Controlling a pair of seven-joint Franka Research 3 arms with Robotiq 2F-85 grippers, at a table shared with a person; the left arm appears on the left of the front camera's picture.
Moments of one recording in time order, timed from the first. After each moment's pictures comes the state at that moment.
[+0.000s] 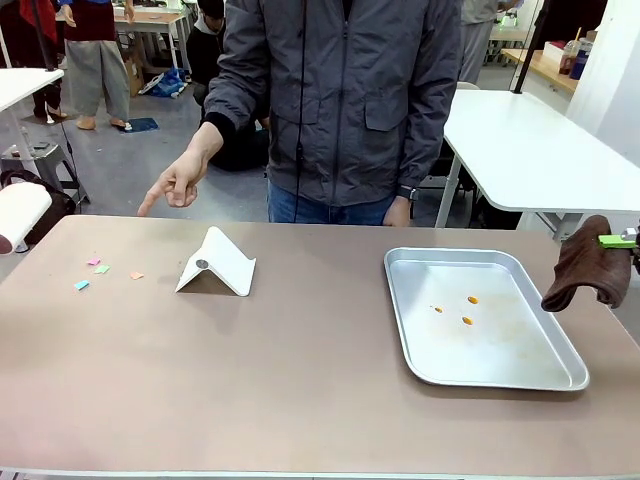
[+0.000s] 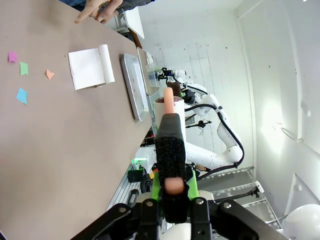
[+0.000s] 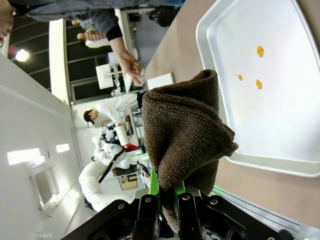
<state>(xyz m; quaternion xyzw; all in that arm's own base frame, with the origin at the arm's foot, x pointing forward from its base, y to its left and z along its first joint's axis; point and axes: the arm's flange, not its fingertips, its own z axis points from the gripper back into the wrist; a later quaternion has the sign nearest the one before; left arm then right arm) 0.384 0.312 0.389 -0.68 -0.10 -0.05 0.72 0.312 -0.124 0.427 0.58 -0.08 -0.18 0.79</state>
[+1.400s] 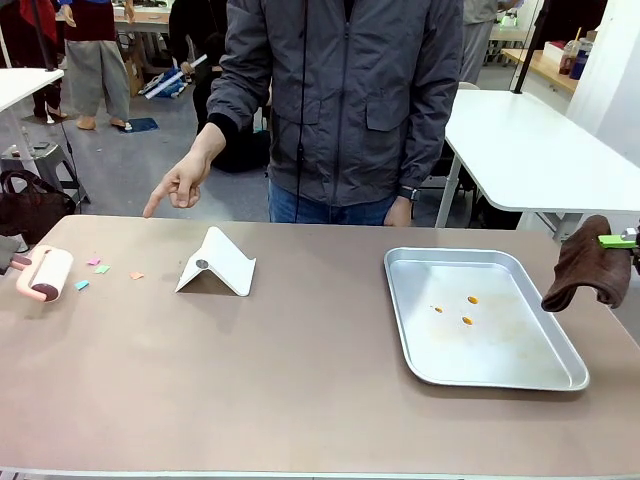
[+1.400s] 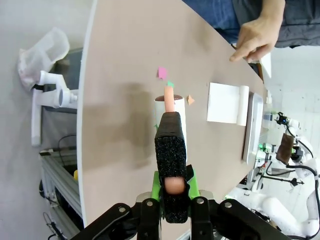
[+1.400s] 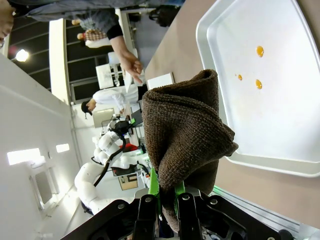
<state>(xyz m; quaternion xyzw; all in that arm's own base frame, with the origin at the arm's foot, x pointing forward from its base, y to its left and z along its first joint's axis) 0.430 0.309 0.370 -0.43 -0.10 0.10 0.89 0.312 -0.124 0.427 0.58 -0.08 -0.19 0.79</state>
